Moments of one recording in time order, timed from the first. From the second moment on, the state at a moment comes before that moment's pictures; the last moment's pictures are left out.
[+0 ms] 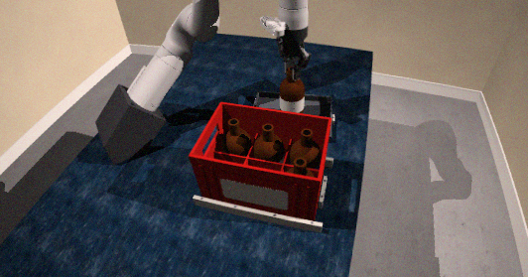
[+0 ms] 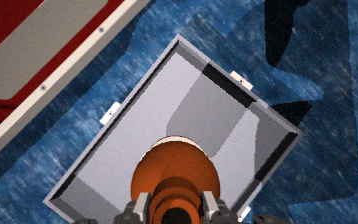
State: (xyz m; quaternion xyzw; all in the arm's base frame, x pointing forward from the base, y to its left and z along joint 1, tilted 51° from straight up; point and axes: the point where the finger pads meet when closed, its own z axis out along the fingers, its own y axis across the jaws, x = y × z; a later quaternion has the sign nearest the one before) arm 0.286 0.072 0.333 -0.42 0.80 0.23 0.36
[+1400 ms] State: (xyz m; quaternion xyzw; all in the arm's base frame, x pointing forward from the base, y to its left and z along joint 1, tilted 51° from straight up) arm 0.292 0.080 0.325 -0.42 0.80 0.23 0.36
